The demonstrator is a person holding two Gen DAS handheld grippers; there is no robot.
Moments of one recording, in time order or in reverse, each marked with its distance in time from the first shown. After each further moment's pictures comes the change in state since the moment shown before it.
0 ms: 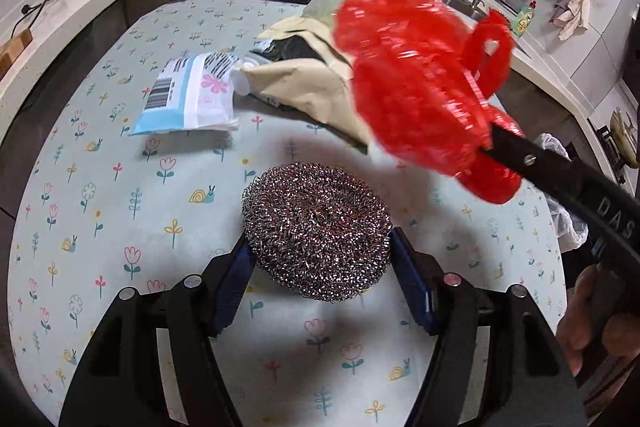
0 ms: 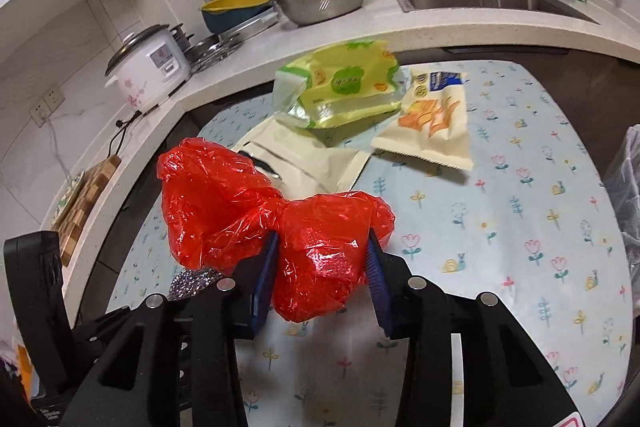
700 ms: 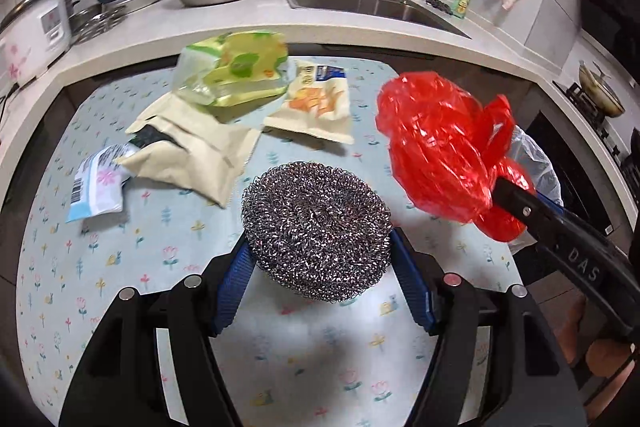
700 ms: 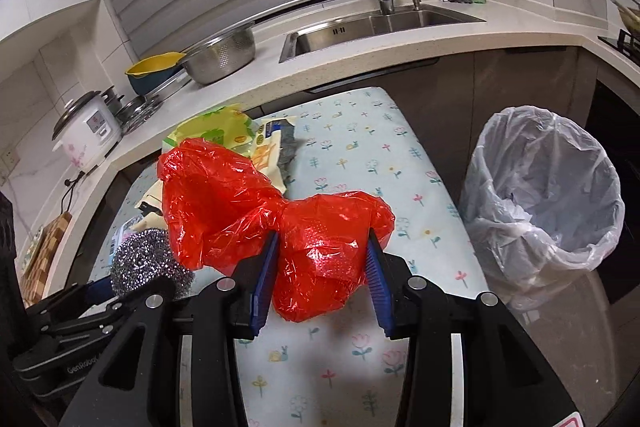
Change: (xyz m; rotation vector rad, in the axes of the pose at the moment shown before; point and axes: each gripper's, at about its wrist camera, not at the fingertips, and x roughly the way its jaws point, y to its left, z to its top) left arm -0.012 -0.139 0.013 0.213 -0.079 -0.024; right arm -0.092 -0.125 -0.017 0.140 -0.121 -0.209
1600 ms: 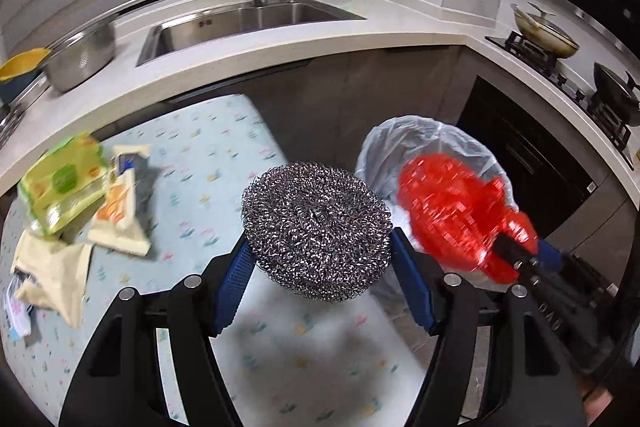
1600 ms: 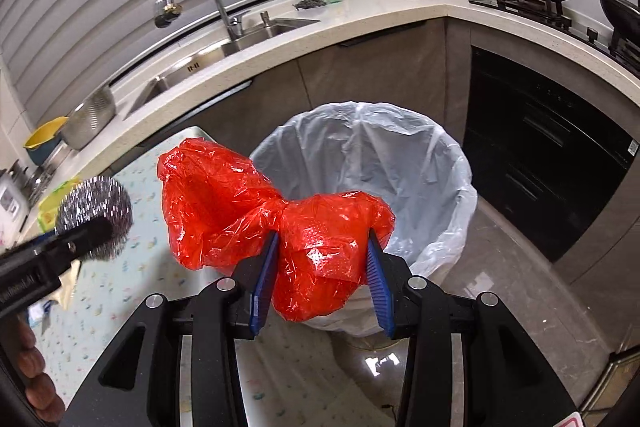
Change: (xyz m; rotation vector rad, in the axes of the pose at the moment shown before) left arm 0.077 -0.188 0.063 0.271 -0.026 -0.130; right arm -0.012 -0.185 0.010 0.199 -0.053 -0.309
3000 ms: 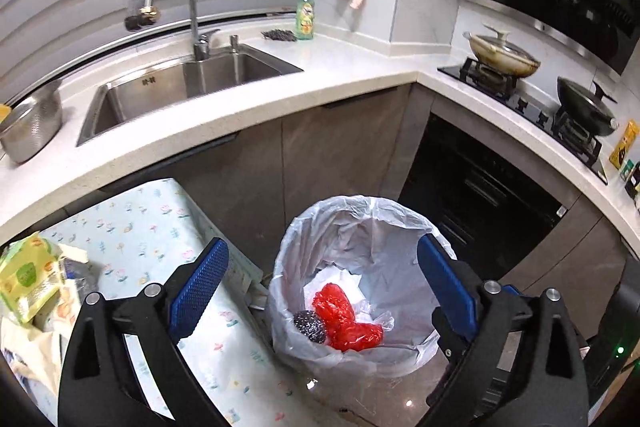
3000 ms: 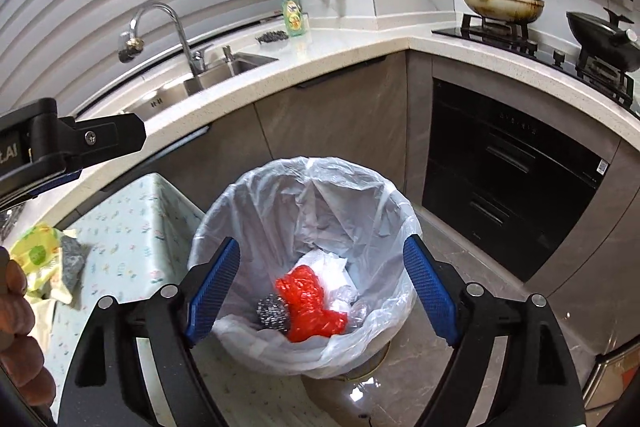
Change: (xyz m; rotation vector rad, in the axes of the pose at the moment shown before) left arm 0.003 -0.065 0.076 0.065 -0.124 -0.108; right arm -0.021 -0.012 0.034 0.035 -0.126 -0.094
